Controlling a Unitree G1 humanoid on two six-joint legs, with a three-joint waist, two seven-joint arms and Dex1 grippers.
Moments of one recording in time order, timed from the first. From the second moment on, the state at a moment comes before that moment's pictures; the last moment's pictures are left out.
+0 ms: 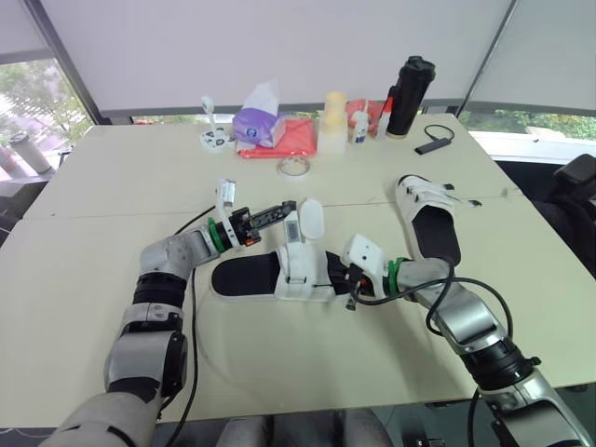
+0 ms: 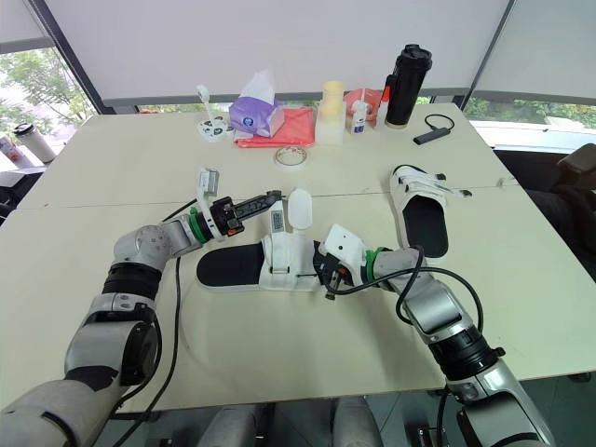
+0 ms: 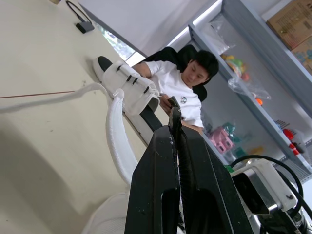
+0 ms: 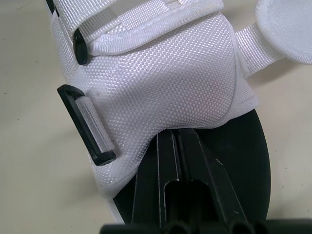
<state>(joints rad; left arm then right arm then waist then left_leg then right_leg) -0.84 0.30 0.17 0.67 -0.66 0.77 -1.05 -0.44 -0.54 0.30 -0.12 0.08 0.52 0.87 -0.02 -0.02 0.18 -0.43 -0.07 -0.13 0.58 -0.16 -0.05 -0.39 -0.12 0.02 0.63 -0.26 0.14</state>
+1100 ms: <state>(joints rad) -0.91 0.28 0.21 0.93 -0.50 0.83 -0.98 -0.44 -0.55 0.31 -0.13 0.07 0.53 0.86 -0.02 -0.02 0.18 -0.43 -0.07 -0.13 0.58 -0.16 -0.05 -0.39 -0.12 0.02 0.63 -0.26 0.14</state>
